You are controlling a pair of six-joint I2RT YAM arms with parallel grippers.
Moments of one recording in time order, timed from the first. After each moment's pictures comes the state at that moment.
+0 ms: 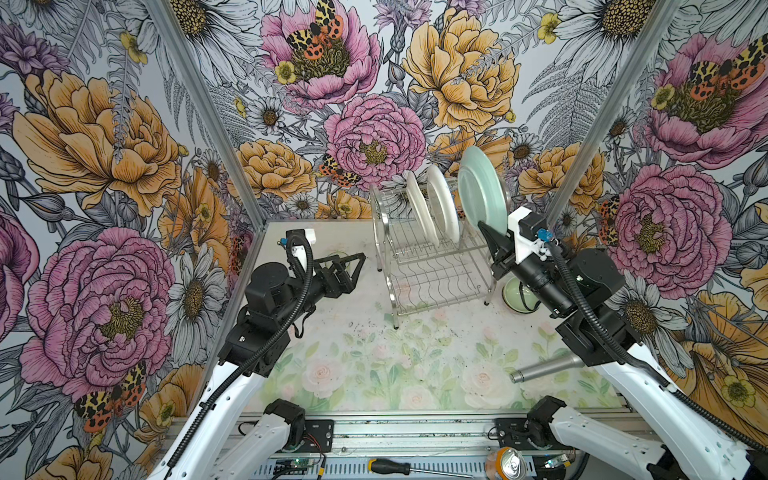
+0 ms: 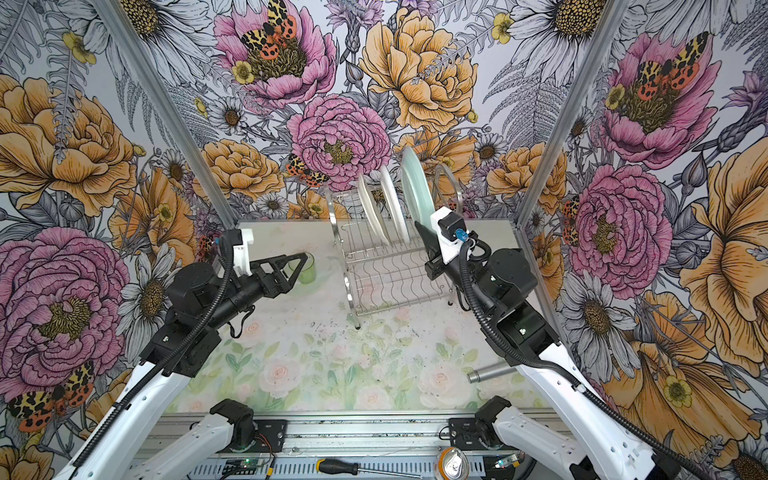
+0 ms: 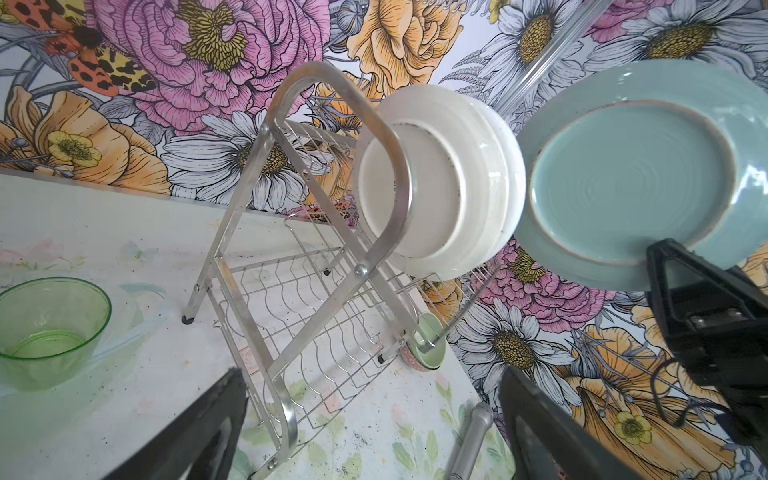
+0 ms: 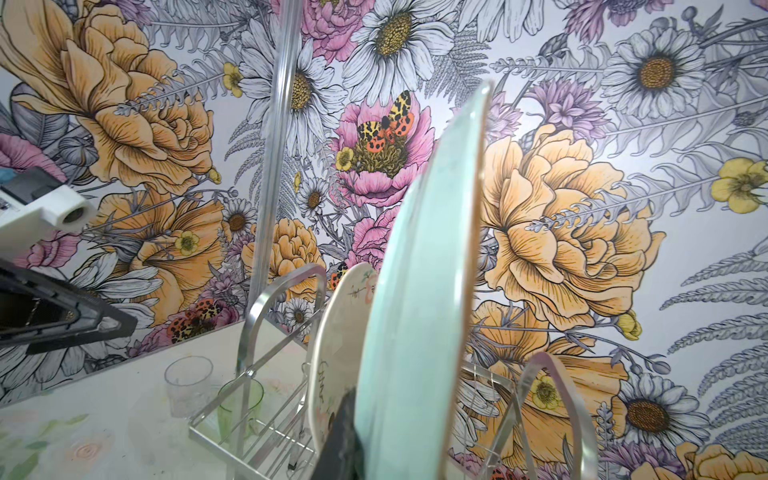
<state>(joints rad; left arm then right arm) -0.38 0.77 0.96 -0.25 0.29 -0.62 0.64 0.91 1.17 -0.11 -0.02 -0.29</state>
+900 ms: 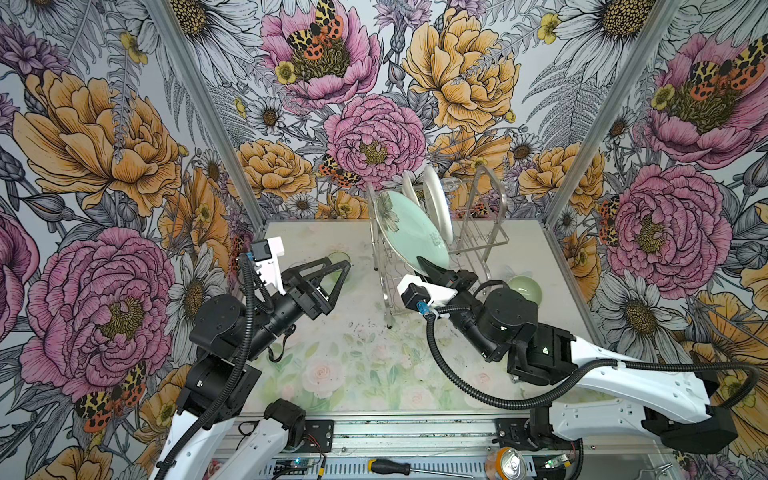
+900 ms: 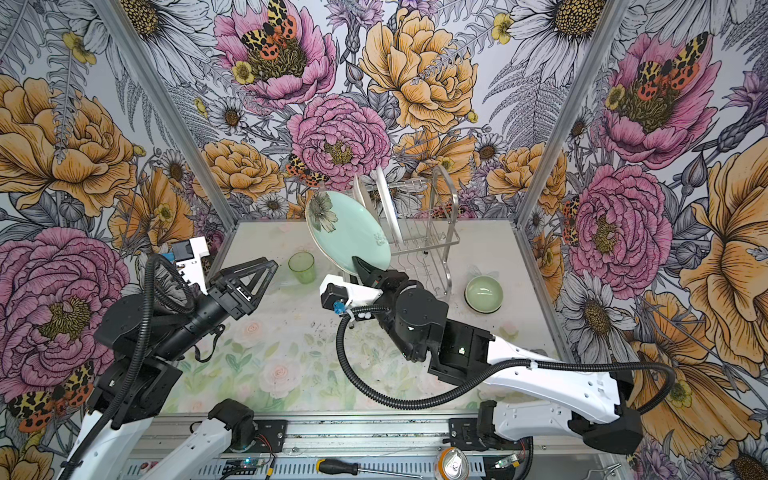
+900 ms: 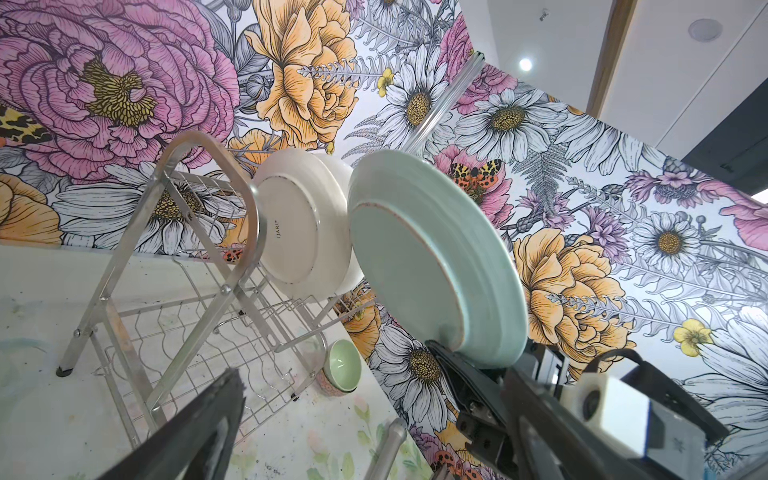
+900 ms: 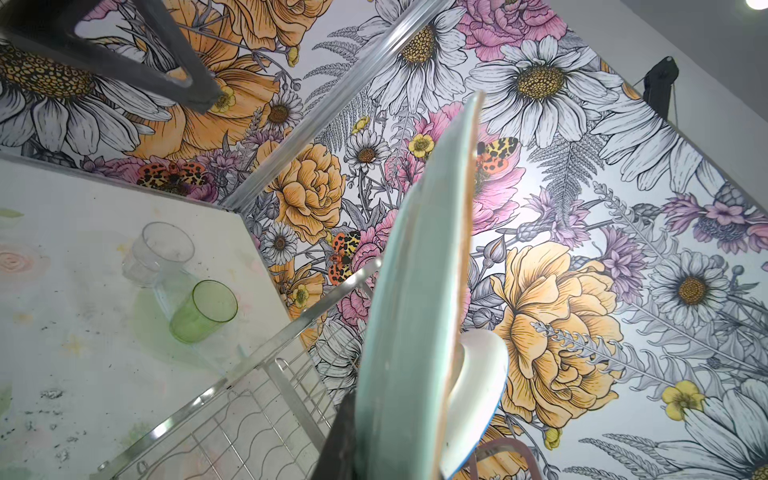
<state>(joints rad) -0.42 0.60 1.06 -0.29 0.33 -0.74 1.27 1.14 1.20 -0.01 0.66 -0.96</state>
